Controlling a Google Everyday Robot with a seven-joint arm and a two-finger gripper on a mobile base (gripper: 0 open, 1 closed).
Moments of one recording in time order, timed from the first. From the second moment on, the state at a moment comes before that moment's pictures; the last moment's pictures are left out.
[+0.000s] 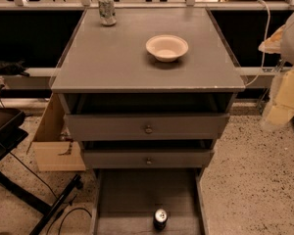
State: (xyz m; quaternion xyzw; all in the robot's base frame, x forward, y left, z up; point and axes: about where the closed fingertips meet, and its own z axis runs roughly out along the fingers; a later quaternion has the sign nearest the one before) arm 0.438 -0.216 0.977 -0.60 0.78 -0.04 0.16
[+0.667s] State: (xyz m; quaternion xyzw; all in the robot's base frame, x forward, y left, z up) arm 0.441 -0.216 0.982 -0.60 0.78 -0.03 0.18
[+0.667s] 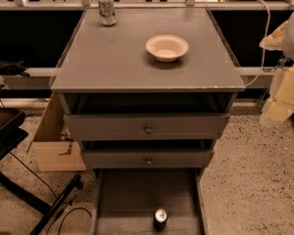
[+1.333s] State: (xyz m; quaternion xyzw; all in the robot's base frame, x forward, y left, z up) arm 0.434 -0.203 0.848 -0.60 0.76 0.11 0.23
